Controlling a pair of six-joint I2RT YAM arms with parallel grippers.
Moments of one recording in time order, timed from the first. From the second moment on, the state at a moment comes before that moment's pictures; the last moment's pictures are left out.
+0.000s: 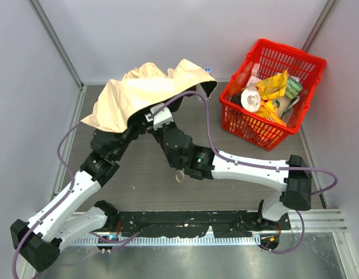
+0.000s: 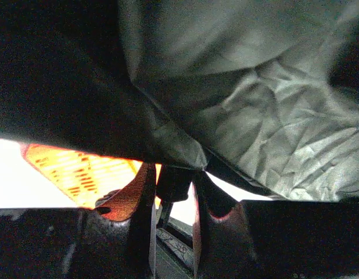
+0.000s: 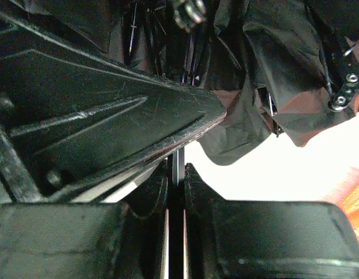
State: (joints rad) left arm -0.58 0.90 0.81 0.26 -0.11 -1.30; right arm 1.25 1.60 1.40 0.23 0.88 -0.20
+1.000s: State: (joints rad) left arm -0.63 0.18 0.74 -0.34 0.22 -0.97; right arm 0.85 1.48 1.40 -0.14 0.19 0.28
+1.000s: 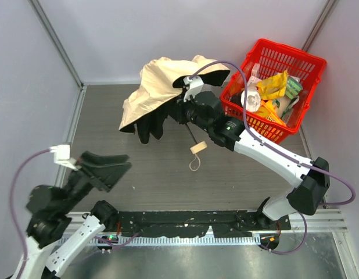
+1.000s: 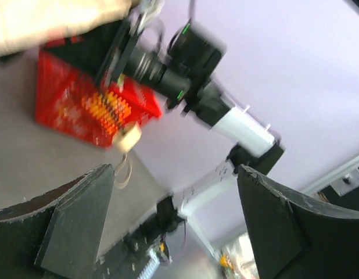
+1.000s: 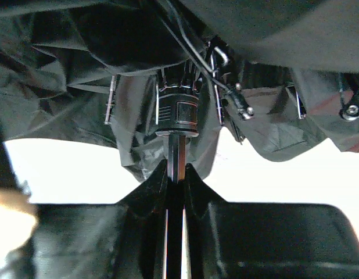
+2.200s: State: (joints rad) left arm -0.63 0.77 0.95 0.06 0.23 -0.71; right arm 0.64 1.22 0.83 0.71 -0.90 0.48
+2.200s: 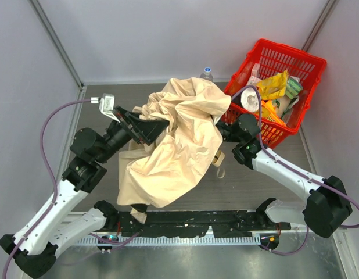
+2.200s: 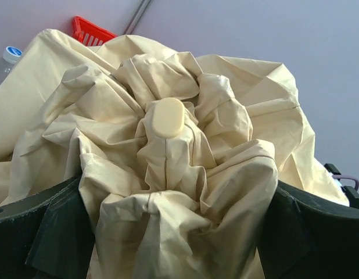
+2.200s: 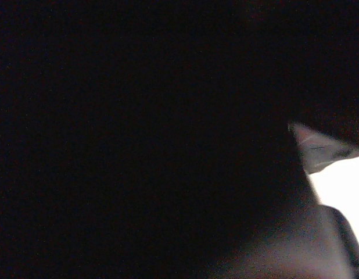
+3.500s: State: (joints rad) left arm -0.63 0.65 0.81 0.16 -0.03 -0.93; right arm 0.67 1.18 0.87 0.44 -0.88 0.44
